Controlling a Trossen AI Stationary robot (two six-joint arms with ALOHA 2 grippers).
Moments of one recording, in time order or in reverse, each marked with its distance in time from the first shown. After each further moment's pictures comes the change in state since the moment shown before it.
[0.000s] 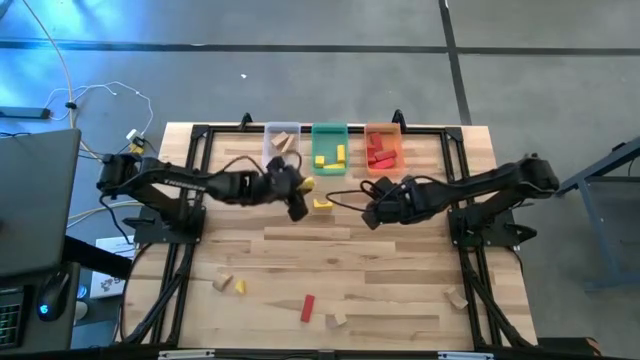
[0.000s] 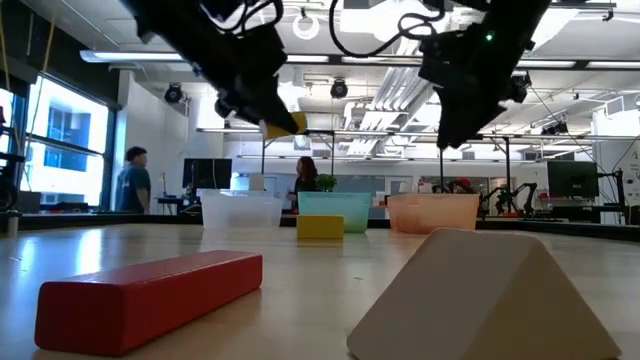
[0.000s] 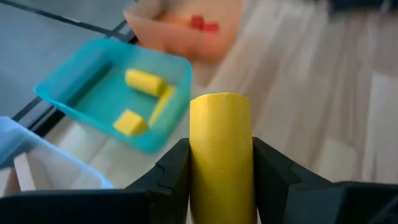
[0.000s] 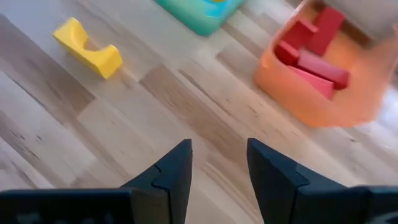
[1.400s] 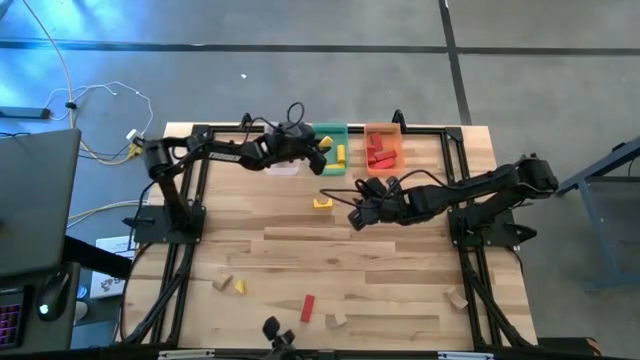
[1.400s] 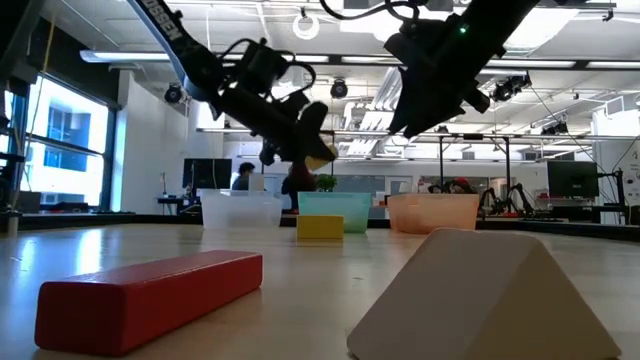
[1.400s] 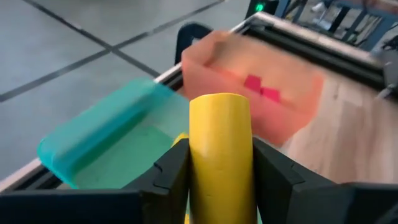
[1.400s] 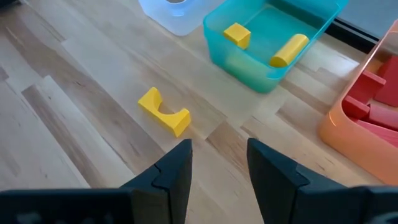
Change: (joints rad) left arm 0.415 0.363 0.126 0.458 0.366 0.007; right arm 0.006 0.007 -0.052 0.397 0.021 -0.117
